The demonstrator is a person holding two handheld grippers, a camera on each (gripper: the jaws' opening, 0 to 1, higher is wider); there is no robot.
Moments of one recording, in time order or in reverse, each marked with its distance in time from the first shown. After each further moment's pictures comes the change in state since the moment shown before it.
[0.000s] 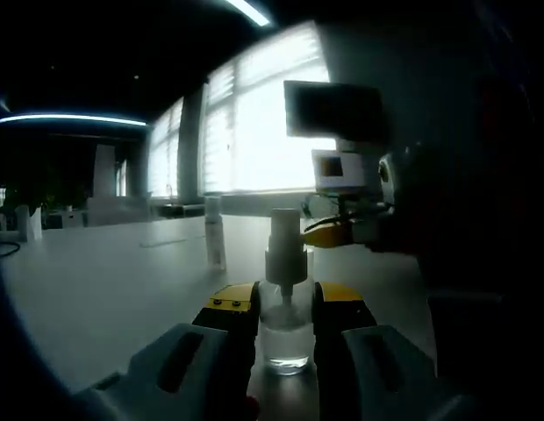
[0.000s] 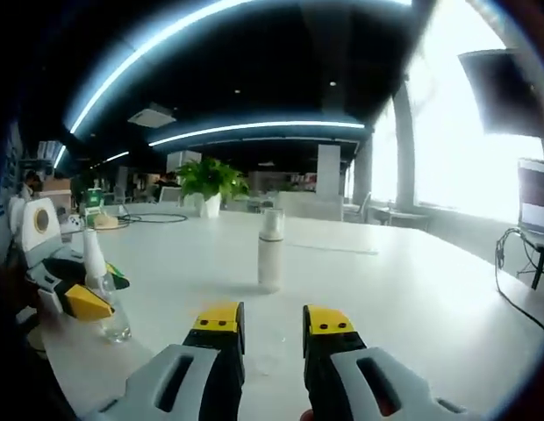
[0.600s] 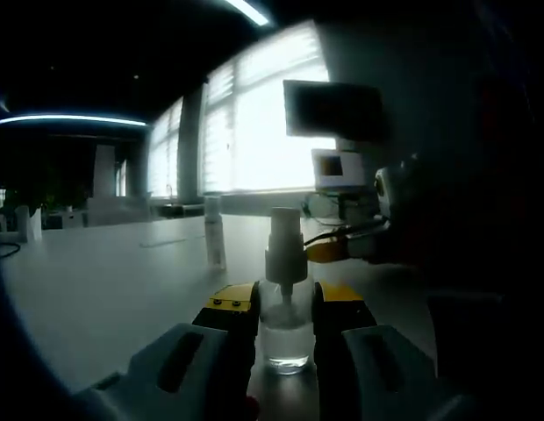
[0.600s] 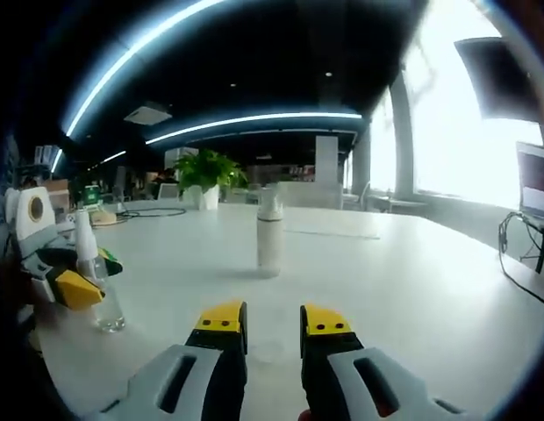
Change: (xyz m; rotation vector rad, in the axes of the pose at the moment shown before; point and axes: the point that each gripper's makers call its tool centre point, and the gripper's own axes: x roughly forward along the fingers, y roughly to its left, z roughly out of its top) left arm 0.000 -0.002 0.000 0.004 0.003 0.000; right arm 0.007 -0.003 -0.018 0.043 0.036 -0.001
